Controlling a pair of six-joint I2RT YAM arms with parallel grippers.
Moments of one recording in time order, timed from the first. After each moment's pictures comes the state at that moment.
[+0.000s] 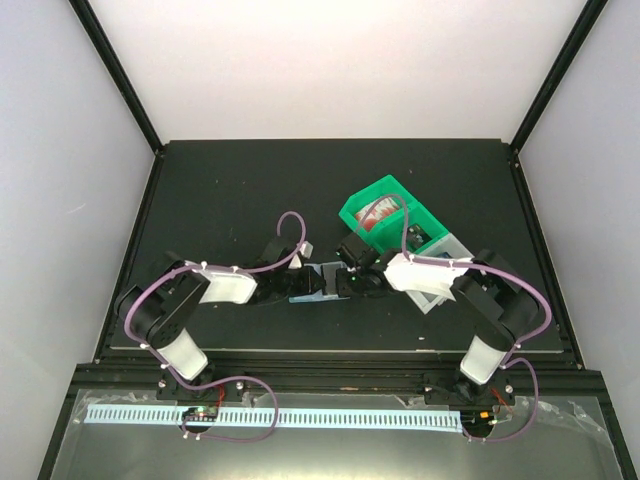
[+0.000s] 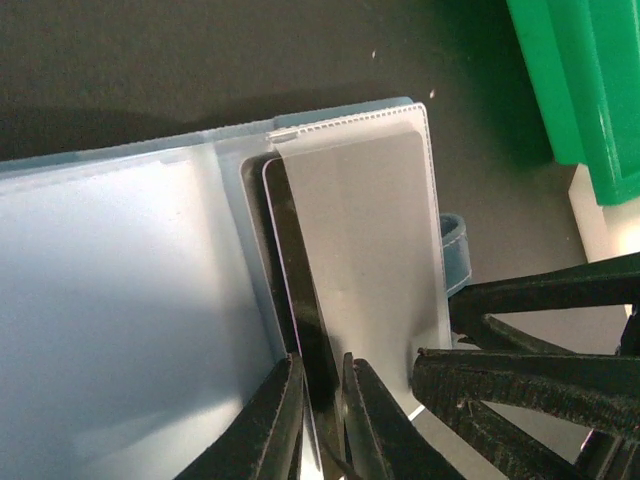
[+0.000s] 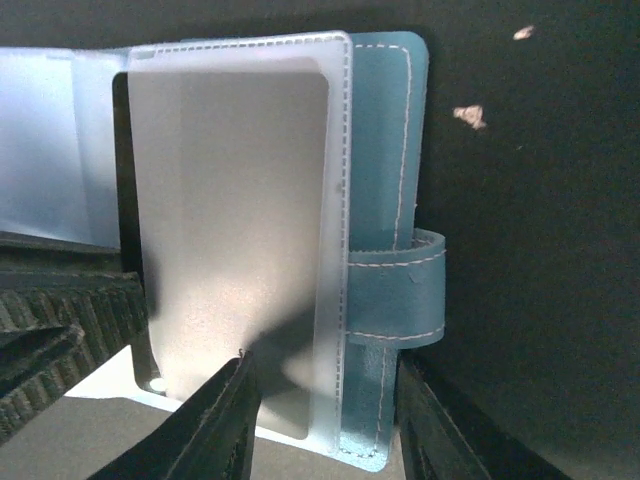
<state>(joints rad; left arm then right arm) -0.63 1.65 0.60 0.24 0.39 -0.76 0.83 1.72 0.94 -0.38 -0.05 0.71</state>
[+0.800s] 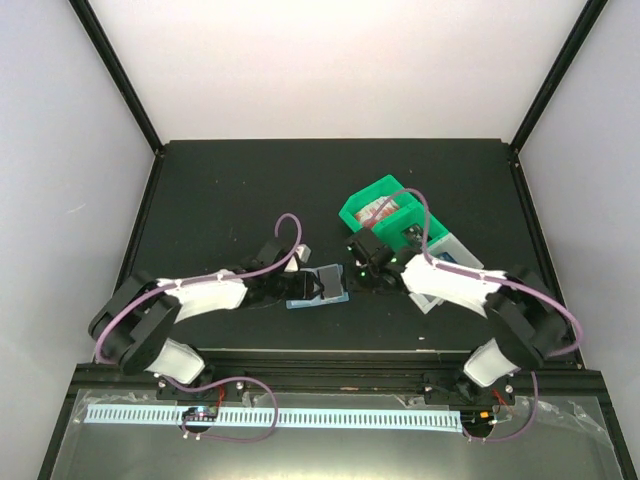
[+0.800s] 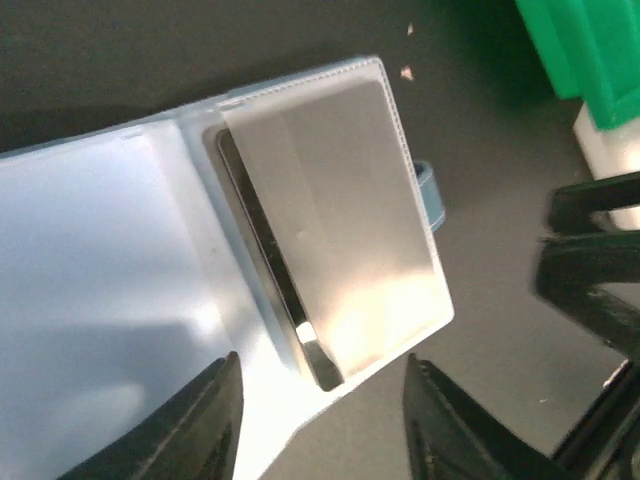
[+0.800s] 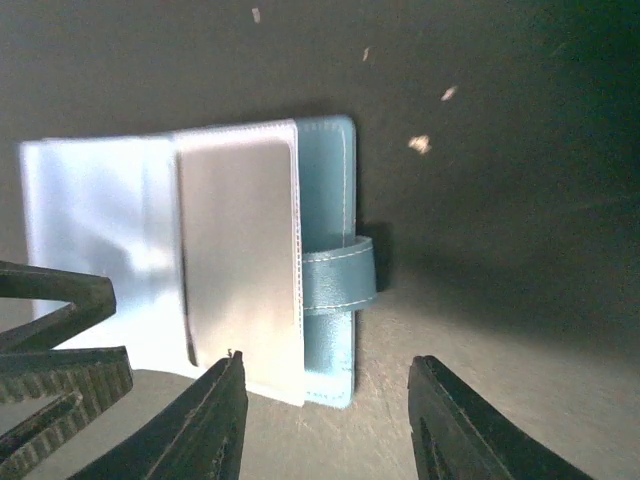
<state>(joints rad) -0.67 1.49 0.59 0.02 0.35 -0.69 0.81 1.59 0.90 -0.39 -0.07 0.73</state>
